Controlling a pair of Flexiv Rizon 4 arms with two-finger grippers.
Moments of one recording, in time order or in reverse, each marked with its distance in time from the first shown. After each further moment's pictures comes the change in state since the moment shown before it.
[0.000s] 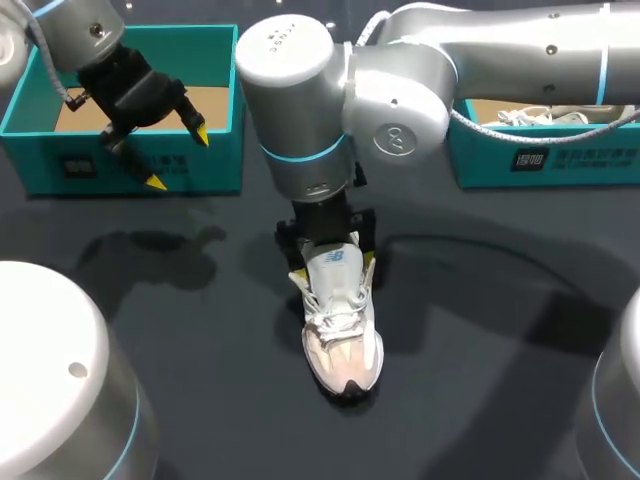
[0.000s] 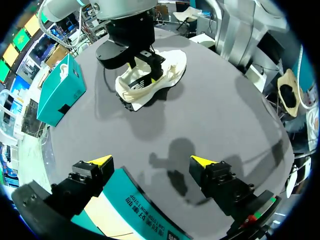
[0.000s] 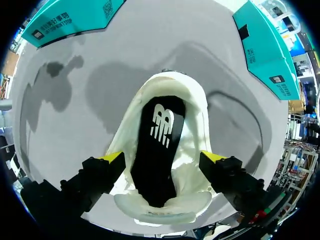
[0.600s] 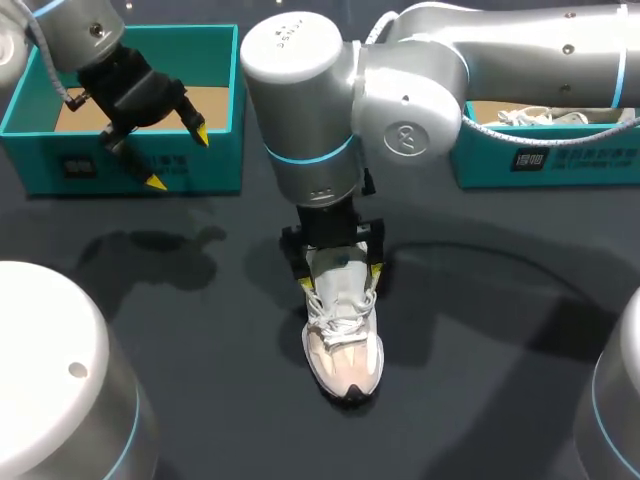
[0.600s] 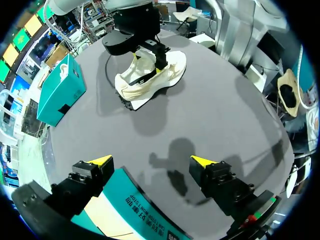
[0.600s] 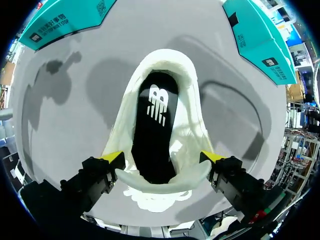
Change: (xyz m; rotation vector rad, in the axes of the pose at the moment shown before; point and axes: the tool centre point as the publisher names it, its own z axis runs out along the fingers) left arm 0.000 0.000 0.000 0.000 0.000 0.000; right arm -0.003 -0.032 -0.014 0.040 -0.004 0.078
